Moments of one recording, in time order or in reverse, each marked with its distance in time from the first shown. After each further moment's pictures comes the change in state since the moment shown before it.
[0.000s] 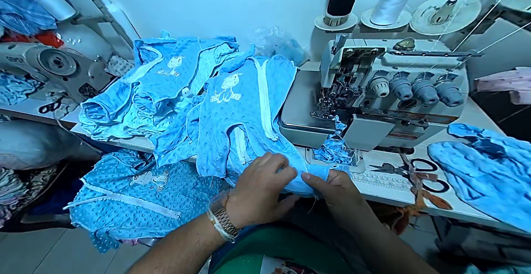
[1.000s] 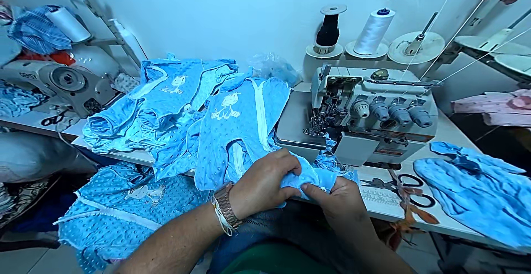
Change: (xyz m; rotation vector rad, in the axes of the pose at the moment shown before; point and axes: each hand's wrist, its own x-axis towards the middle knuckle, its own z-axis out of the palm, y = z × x) left_hand 0.049 0.000 -0.026 -0.273 -0.095 -0.075; right_hand 0.001 -0.014 0.003 -0.061 0.179 -0.315
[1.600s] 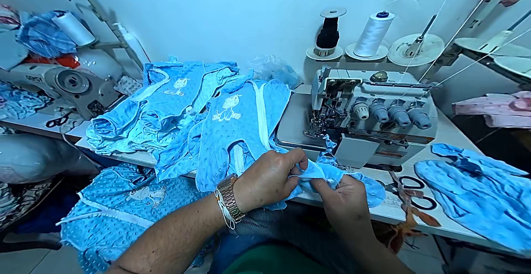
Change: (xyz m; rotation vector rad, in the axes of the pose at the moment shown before) left_hand 0.013 0.016 -0.010 -0.023 -0.039 -0.031; right_hand 0.006 0.004 0.003 -0.146 0.158 -0.225
